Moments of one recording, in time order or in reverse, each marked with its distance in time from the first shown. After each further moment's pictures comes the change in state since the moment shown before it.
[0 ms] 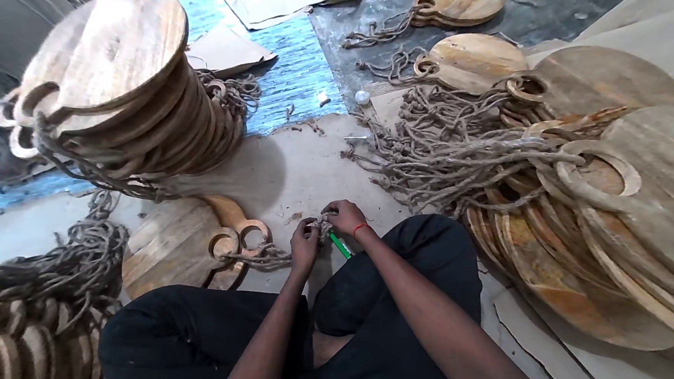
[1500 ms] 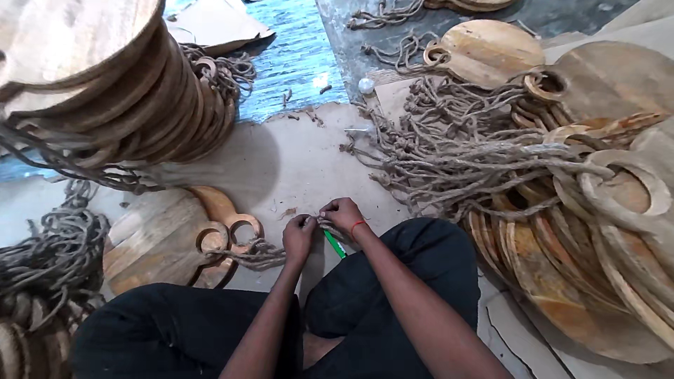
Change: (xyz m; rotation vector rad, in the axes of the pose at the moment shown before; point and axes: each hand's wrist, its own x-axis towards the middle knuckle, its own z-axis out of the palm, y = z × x) left_hand 0.020 0.003 0.004 0.217 0.048 -0.041; right_hand 0.006 0.009 0.003 0.239 0.010 0.090
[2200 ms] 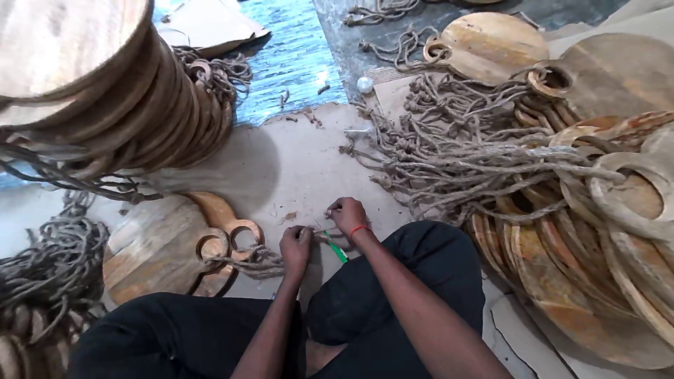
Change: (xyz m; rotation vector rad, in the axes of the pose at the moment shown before) left_hand -0.012 -0.003 -0.008 0.051 0.015 0.004; right_hand 0.000 -0.008 -0.004 -0.184 0.130 0.017
